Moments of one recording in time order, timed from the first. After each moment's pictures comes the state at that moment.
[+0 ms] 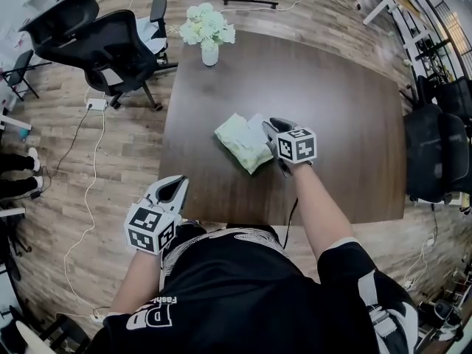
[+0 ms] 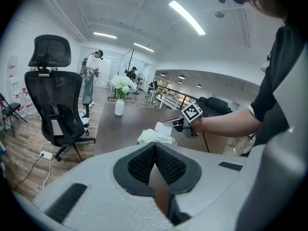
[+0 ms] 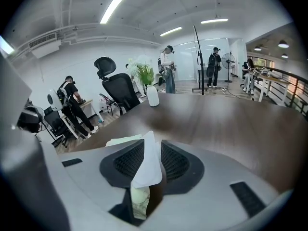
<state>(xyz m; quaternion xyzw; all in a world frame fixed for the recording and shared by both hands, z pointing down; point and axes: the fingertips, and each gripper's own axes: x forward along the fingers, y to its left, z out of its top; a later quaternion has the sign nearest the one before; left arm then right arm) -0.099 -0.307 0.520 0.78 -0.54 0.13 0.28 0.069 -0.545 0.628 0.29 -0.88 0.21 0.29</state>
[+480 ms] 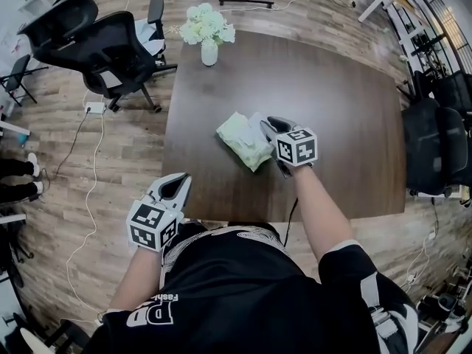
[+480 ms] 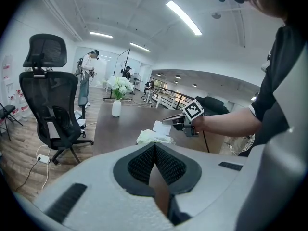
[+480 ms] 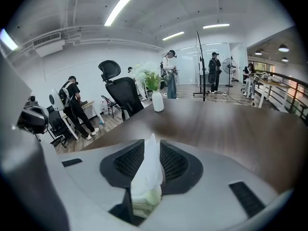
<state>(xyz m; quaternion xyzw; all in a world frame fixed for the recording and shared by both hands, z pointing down) -0.104 -0.309 0.519 0.80 -0.52 0.14 0.27 0.054 -0.527 0.603 0.29 -0.89 0.19 0.28</state>
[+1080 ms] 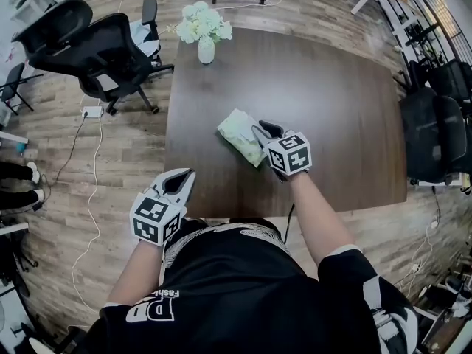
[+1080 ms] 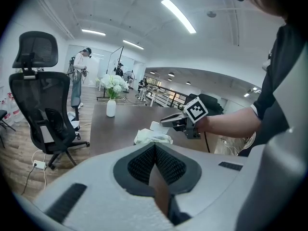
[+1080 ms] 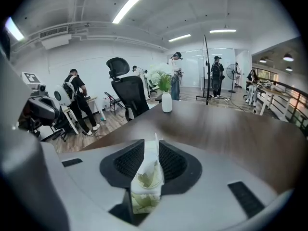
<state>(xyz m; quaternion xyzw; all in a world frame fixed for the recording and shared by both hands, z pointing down) -0.104 -0.315 0.520 0.82 -0.49 0.15 0.26 0.031 -0.486 0.591 0.29 -0.90 0.16 0.29</state>
